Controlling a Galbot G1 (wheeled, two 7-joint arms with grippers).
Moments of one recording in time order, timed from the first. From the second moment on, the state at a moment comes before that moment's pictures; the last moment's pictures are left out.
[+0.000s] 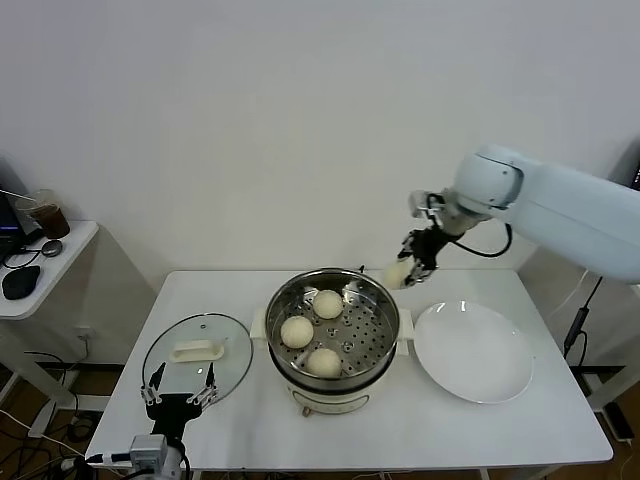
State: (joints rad) left arm 1.64 -1.50 -0.62 -2.14 0.04 0.25 -0.04; right arm 0.66 0.86 -1.28 1.41 0.49 -0.46 -1.09
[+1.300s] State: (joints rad) left arm 1.60 -1.49 -0.63 -2.10 0.02 0.25 -0.04; right arm 0.52 1.04 -1.34 1.38 0.45 -0.58 -0.98
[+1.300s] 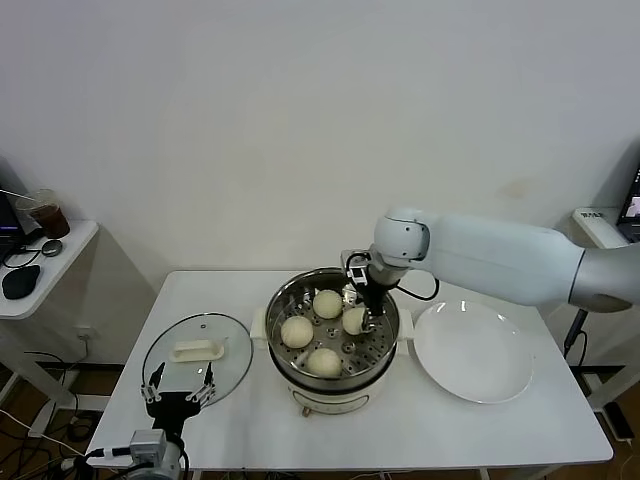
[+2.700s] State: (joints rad) left arm 1.65 -1.52 -0.64 -2.14 0.01 0.20 -0.05; right arm 0.07 0.73 -0.46 1.53 0.55 -0.39 -0.50
